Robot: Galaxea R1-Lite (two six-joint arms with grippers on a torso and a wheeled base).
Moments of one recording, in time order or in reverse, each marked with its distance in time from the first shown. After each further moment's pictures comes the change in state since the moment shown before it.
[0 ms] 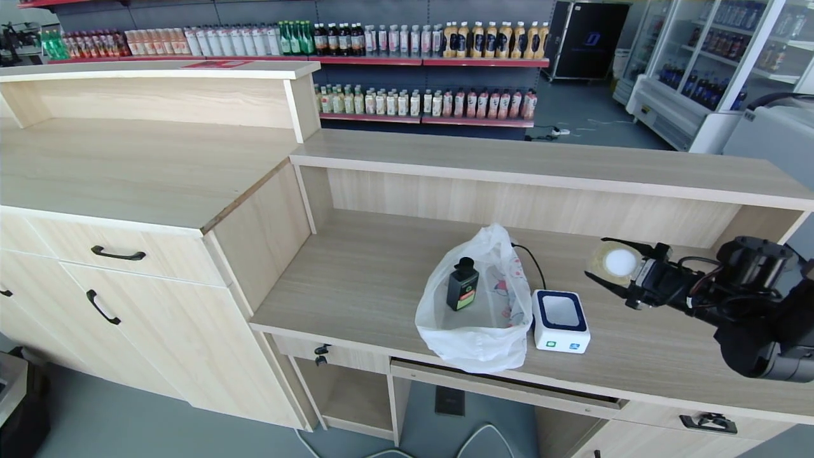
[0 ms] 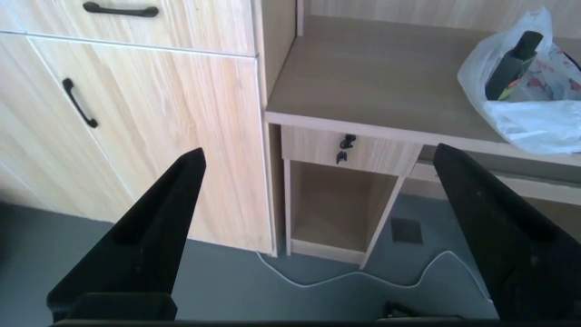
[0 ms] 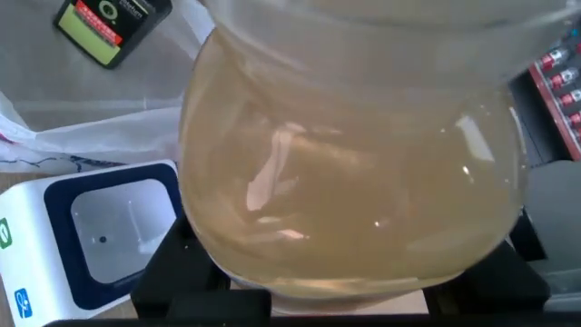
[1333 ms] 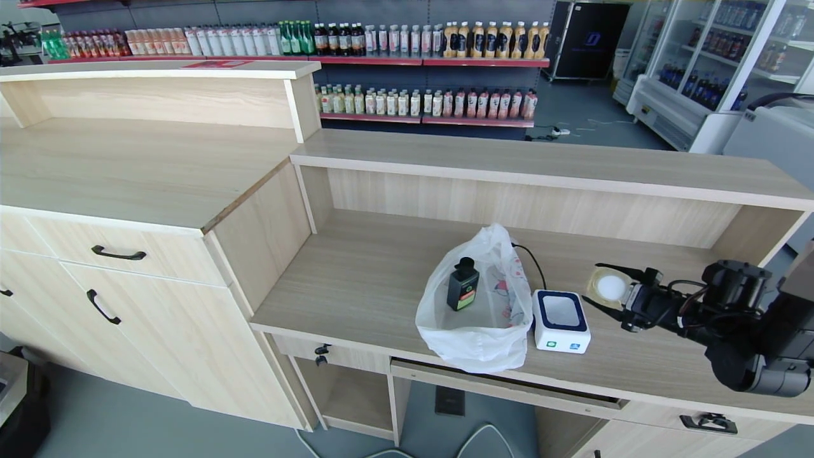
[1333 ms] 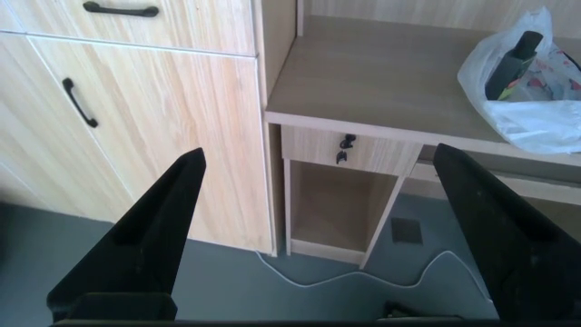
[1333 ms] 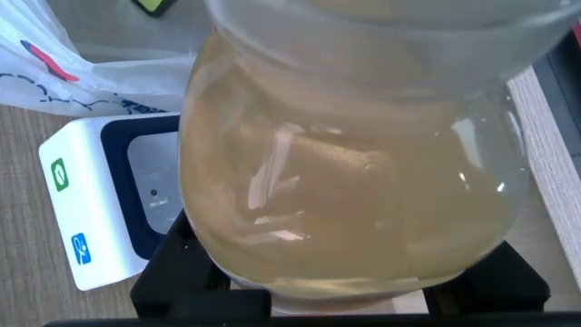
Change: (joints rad) left arm 0.000 0.000 0.000 0.000 0.000 0.000; right arm -0.026 0.104 0.018 -0.003 0.001 -0.071
